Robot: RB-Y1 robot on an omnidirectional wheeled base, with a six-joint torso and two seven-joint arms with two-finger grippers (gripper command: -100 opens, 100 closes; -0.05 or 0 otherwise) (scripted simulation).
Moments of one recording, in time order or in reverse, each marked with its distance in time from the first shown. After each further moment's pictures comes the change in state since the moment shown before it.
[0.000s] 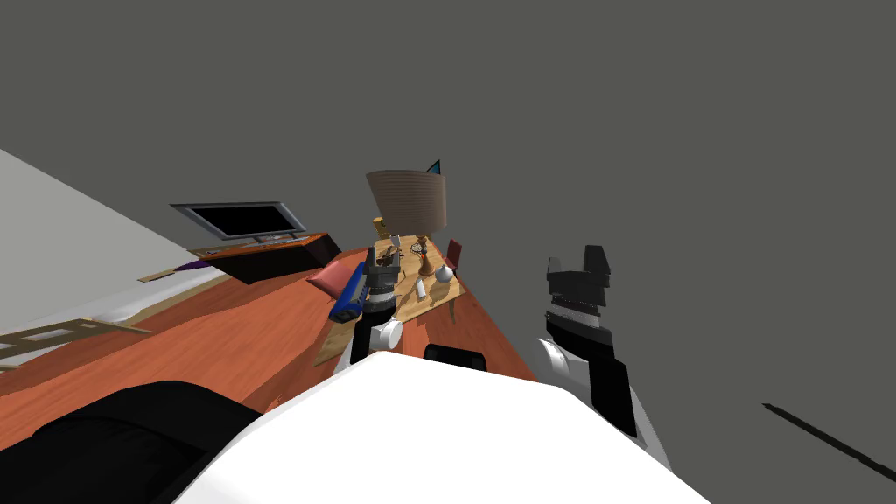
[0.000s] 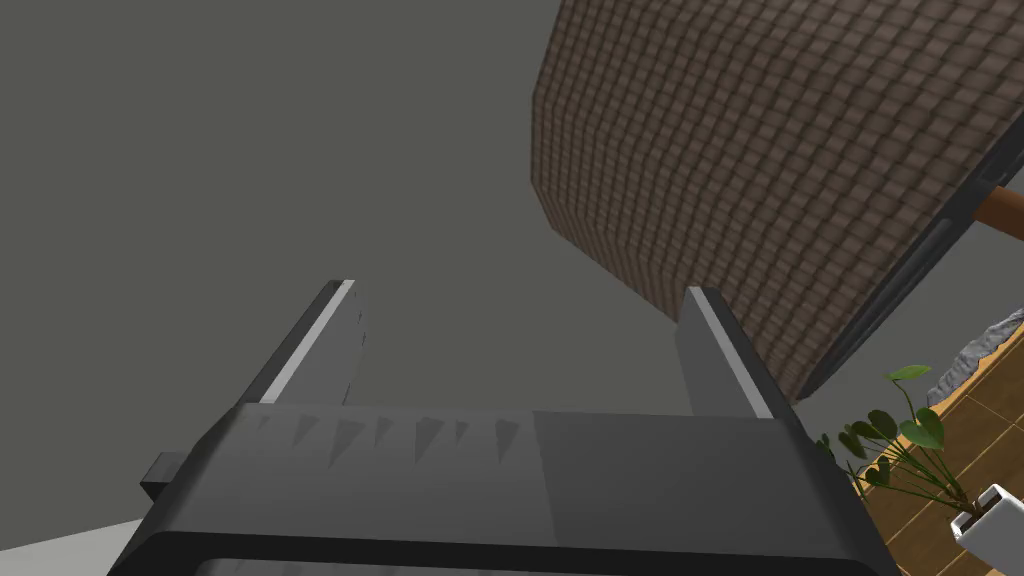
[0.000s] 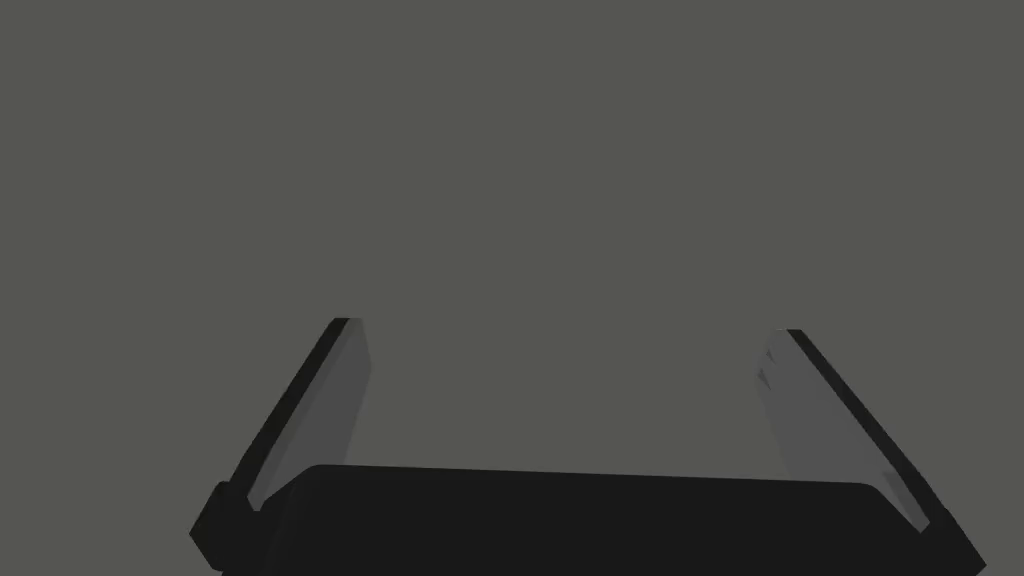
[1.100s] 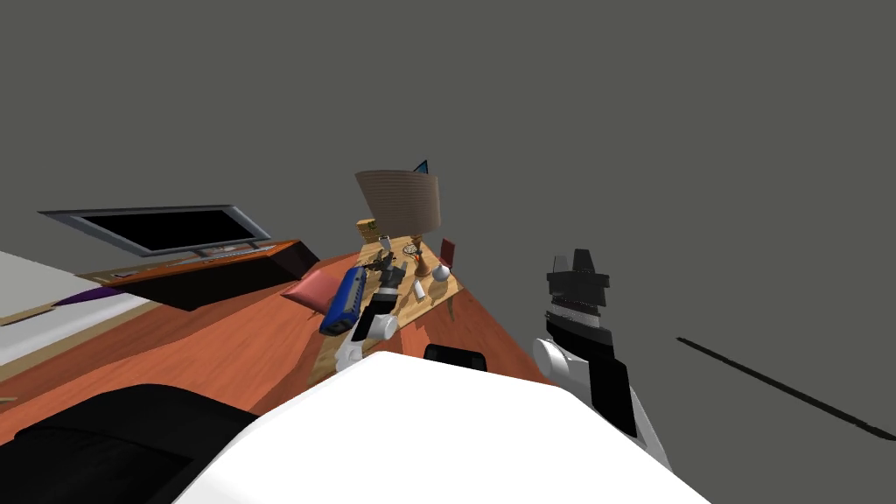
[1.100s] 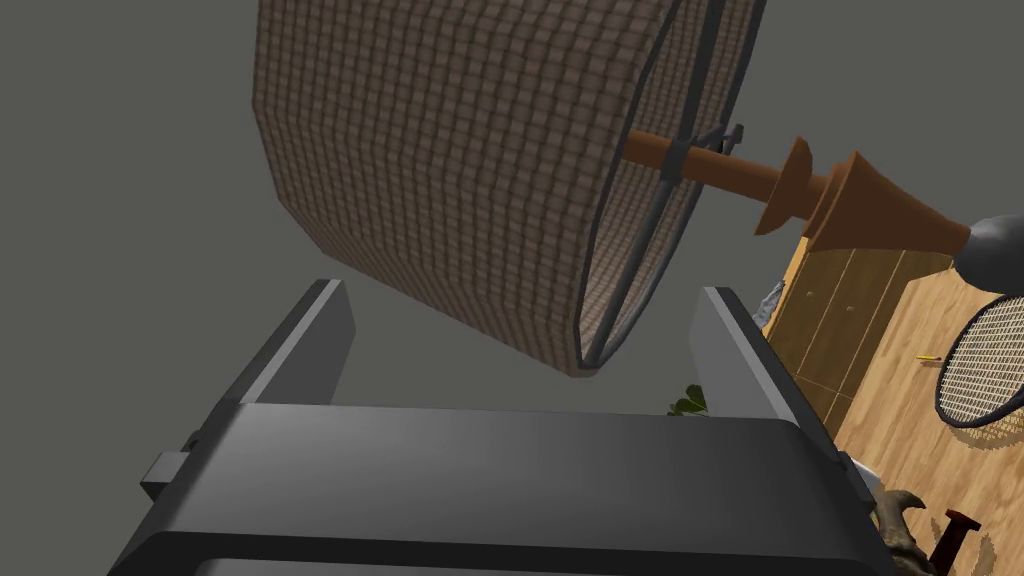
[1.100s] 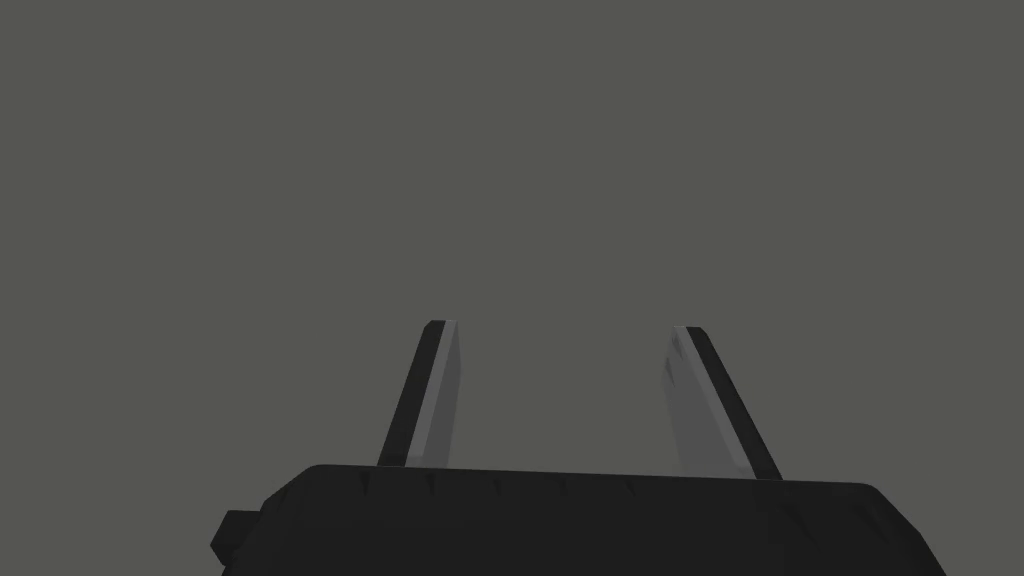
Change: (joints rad) left arm -0.093 0.145 0.066 0.165 0.108 0.247 -0.039; right arm 0.000 0.000 0.000 0.000 0.000 0.000 0.000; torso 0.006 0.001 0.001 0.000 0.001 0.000
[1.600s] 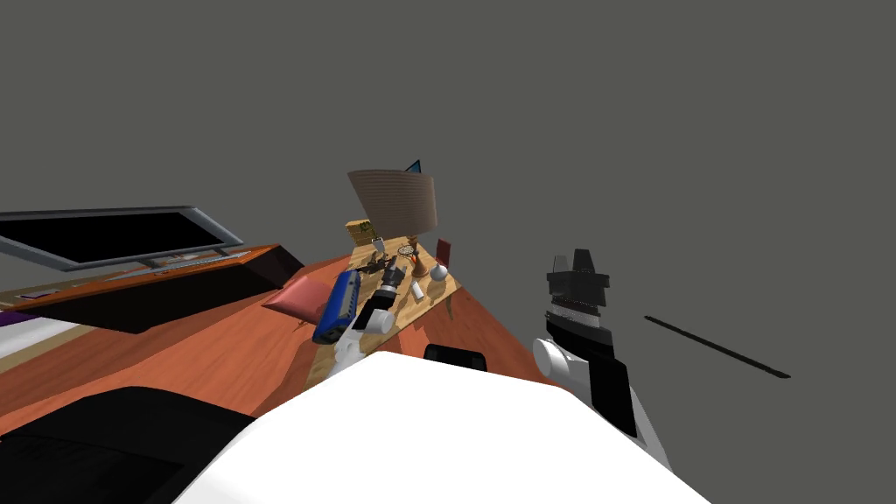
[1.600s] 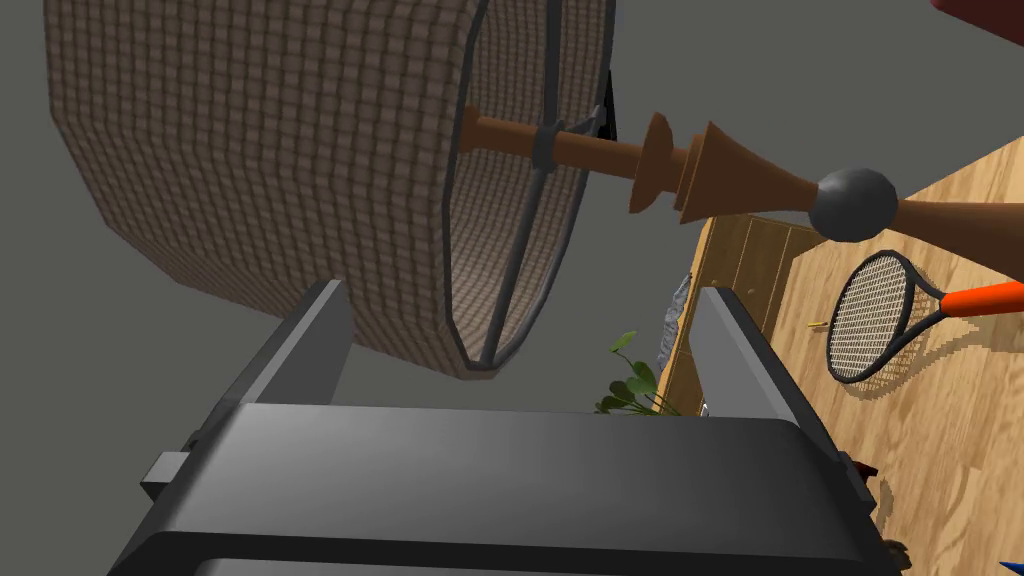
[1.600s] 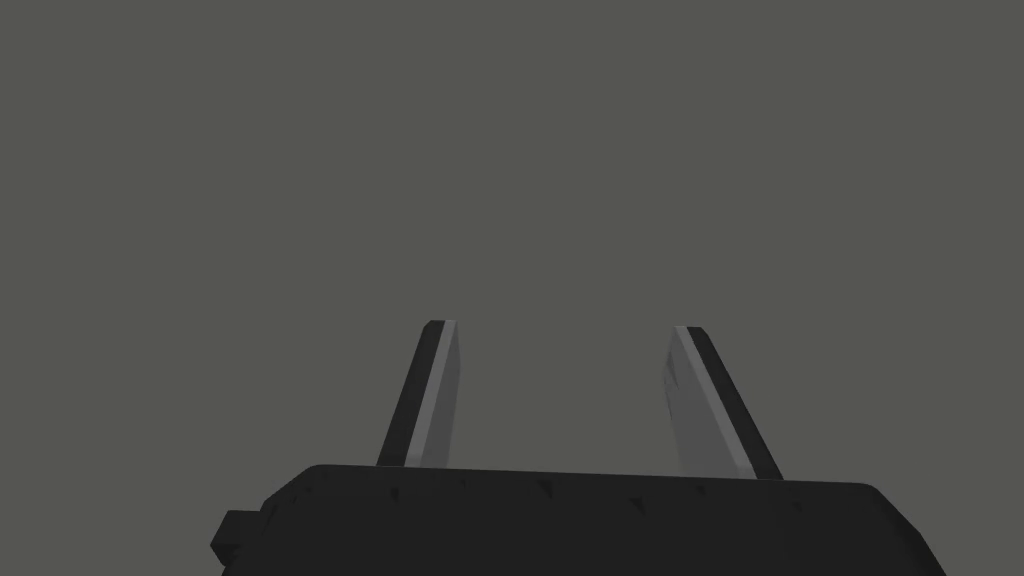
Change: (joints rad) left arm -0.055 0.072 0.043 0.099 0.063 0.140 -0.023; right arm 0.000 0.000 0.000 0.000 0.000 0.000 0.000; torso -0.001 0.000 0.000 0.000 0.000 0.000
